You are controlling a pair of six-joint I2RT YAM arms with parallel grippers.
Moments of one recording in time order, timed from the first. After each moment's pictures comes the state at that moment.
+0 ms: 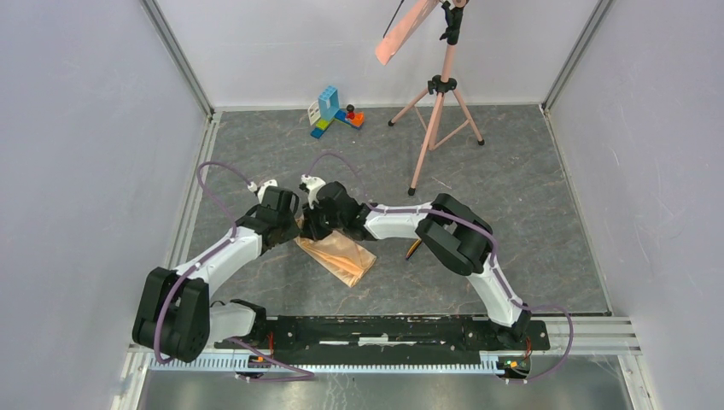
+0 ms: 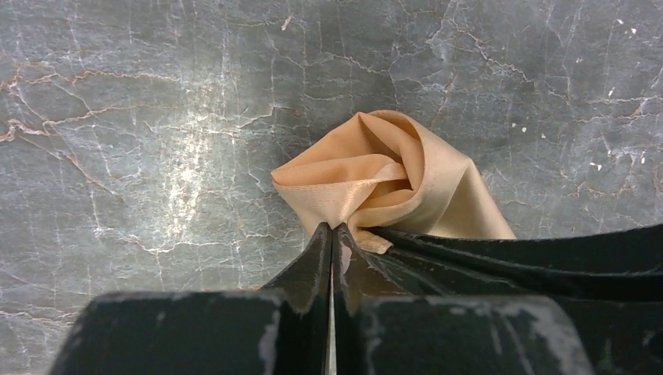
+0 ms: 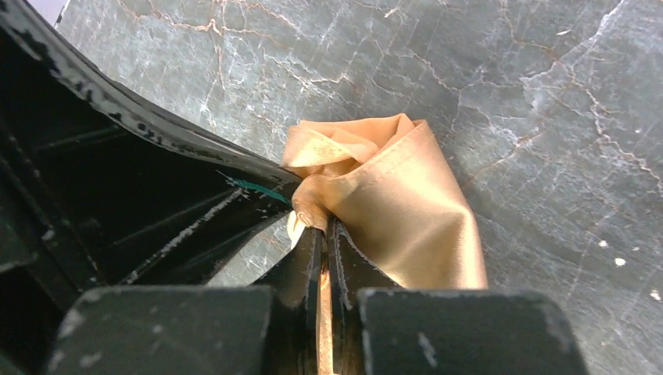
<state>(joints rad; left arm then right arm) -0.32 1.24 0.61 -0.34 -0.23 -0.65 0.99 2.21 1.45 0.20 -0.20 0.44</state>
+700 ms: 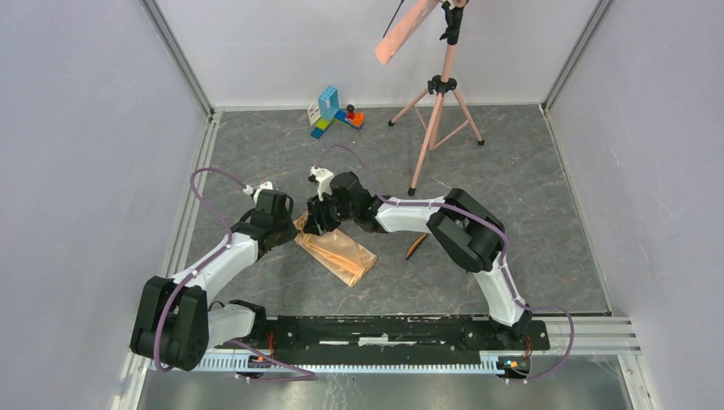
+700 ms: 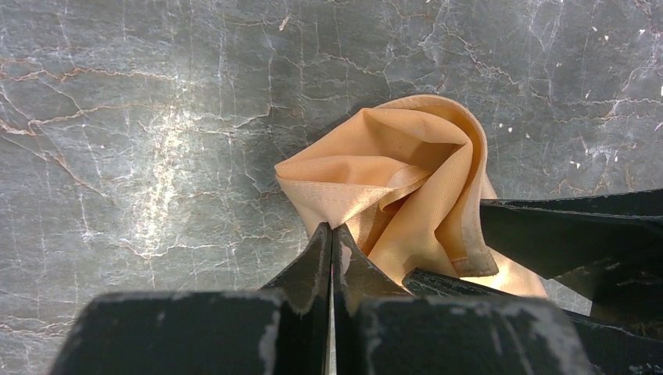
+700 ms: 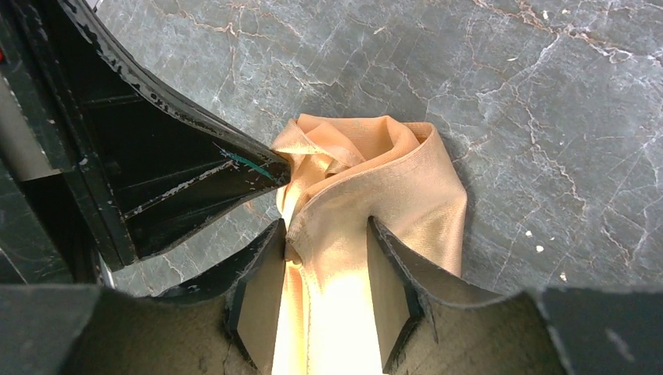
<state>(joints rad) -0.27 1.18 0.55 -0.28 -0.17 -0.65 0.92 2.15 1.38 0.23 -0.34 0.37</state>
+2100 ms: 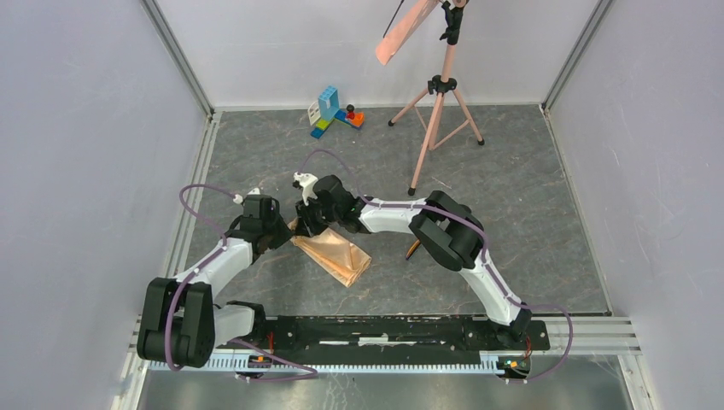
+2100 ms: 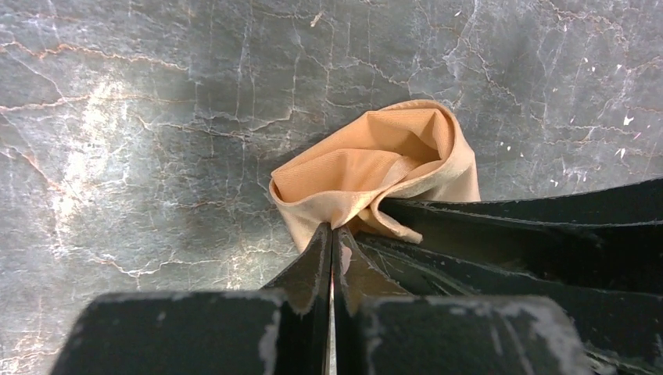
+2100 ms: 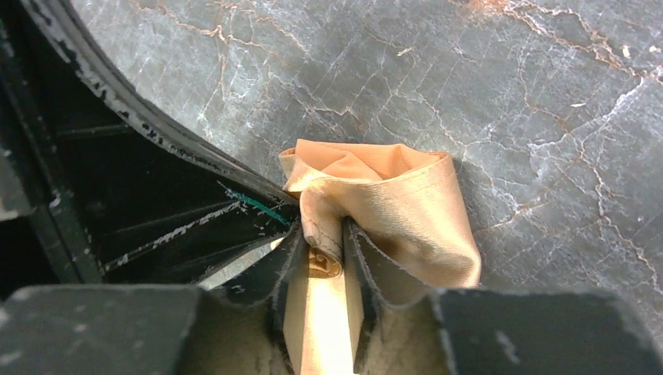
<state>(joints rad) -0.14 1.19 0.47 -0.16 0.00 -0.70 0.97 2.30 1.57 0.15 -0.29 0.33</state>
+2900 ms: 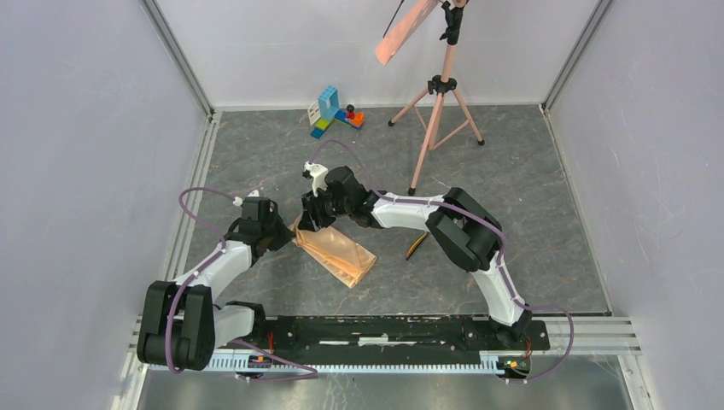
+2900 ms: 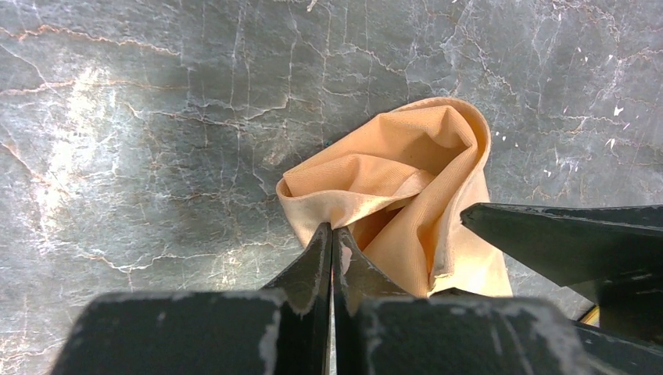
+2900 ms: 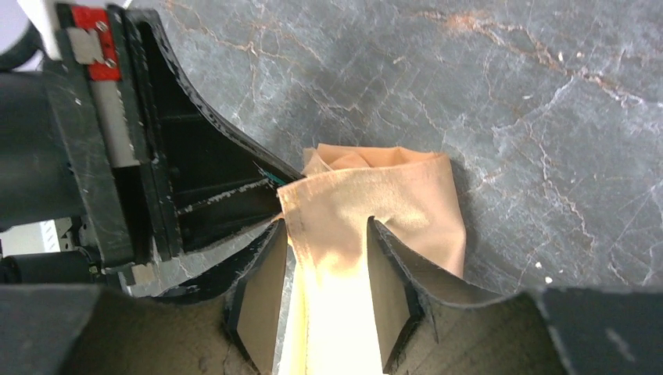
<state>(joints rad) -0.12 1.17 0.44 -0.14 0.04 -0.71 0.92 2.17 1.46 0.17 -0.36 0.36</state>
